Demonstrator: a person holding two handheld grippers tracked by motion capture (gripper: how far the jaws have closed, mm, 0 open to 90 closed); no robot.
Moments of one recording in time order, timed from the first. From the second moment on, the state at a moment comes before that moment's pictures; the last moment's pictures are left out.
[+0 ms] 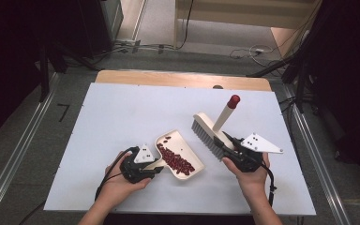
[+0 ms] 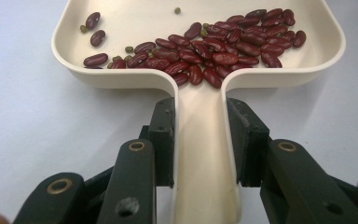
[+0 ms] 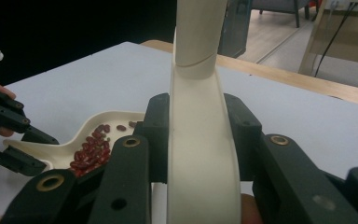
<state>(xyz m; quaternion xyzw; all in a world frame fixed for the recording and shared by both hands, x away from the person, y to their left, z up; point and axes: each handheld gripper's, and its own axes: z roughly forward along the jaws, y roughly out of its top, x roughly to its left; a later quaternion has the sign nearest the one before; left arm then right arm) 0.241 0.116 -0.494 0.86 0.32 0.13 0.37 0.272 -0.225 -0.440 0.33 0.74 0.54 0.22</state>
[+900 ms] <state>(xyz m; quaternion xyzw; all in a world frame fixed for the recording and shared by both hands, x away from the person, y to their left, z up) 0.241 0.152 -0.485 0.83 0.37 0.16 0.39 0.288 -0.259 -0.444 0.38 0.73 0.53 0.22</state>
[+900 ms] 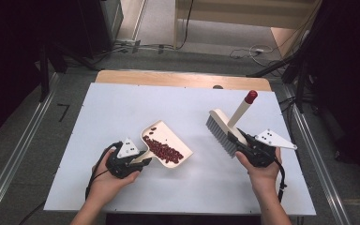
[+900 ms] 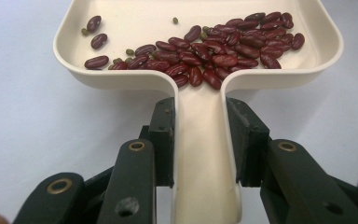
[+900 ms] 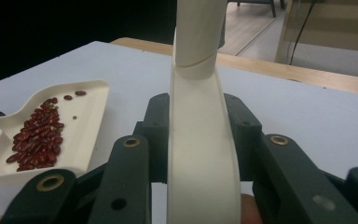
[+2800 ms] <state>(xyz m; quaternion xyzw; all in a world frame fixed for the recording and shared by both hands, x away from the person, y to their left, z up) 0.211 0.228 -0.512 0.77 0.49 0.21 0.36 0.242 -0.285 -0.470 0.38 0.74 0.52 0.17</state>
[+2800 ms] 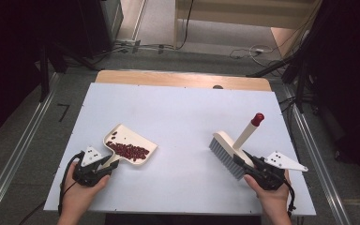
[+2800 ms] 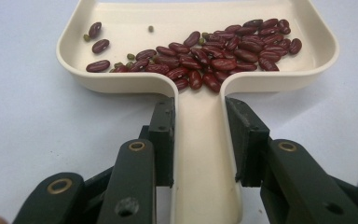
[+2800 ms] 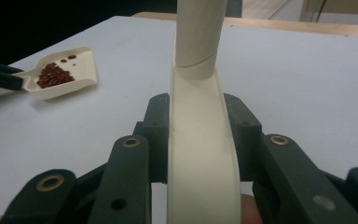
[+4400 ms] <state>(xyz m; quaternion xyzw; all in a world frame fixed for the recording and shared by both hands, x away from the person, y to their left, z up) 0.213 0.221 -0.521 0.76 0.50 0.22 0.35 0.295 -0.340 -0.515 0.50 0.71 0.49 0.08</state>
